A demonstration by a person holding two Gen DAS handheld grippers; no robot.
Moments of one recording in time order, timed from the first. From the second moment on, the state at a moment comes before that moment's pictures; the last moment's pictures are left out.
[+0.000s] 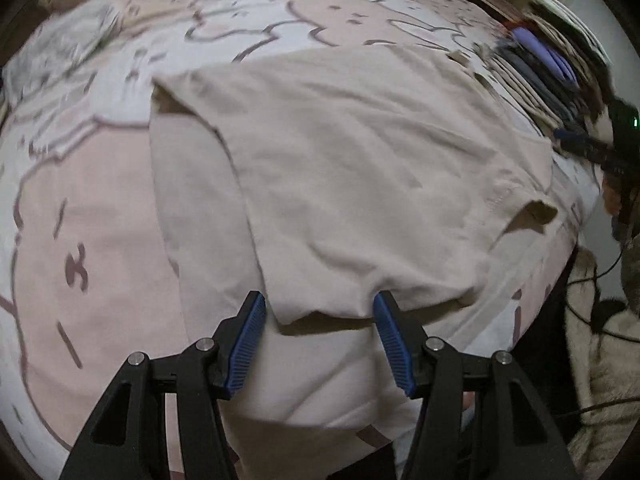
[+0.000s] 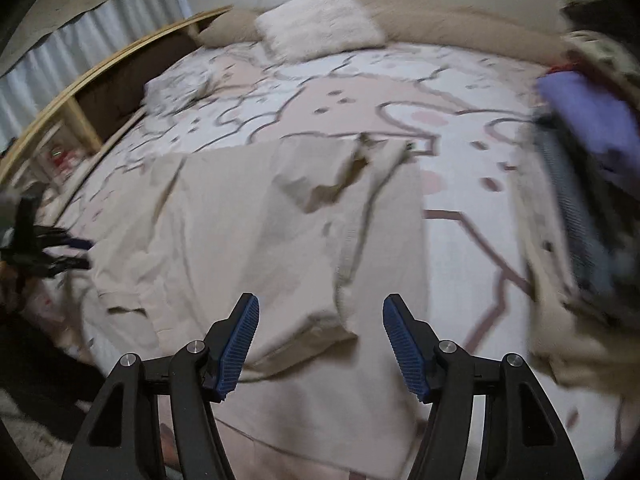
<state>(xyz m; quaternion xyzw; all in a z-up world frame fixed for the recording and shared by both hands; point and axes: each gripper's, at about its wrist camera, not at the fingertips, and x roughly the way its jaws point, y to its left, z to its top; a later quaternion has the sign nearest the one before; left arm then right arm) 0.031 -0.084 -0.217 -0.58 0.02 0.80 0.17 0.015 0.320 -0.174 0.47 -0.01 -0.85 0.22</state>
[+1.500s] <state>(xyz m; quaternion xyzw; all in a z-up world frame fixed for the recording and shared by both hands) 0.111 0.023 -0.214 -0.36 0.47 0.76 0.27 0.118 0.241 -0.188 0.46 0.07 -0.88 0.14</state>
